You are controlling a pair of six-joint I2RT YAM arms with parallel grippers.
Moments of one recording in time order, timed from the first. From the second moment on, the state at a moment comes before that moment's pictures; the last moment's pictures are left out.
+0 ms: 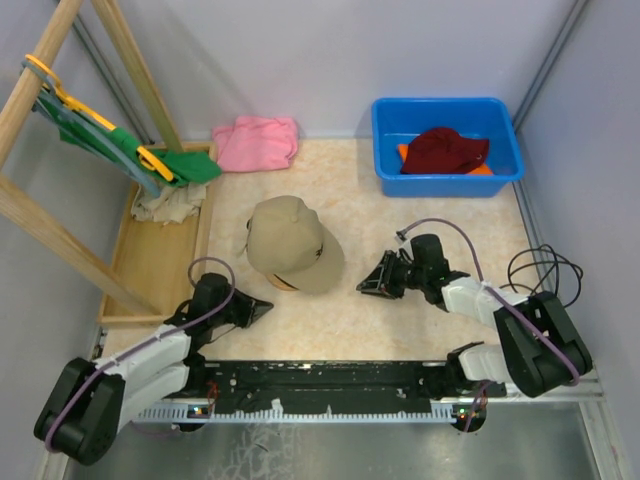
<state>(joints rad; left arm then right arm) -0.42 0.90 0.09 0.06 0.18 -1.42 0.38 1.28 0.40 0.15 -0.61 0.85</state>
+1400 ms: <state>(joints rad) -0.47 1.98 0.67 0.81 0.36 -1.49 0.26 1.32 0.40 0.12 -0.63 0.80</state>
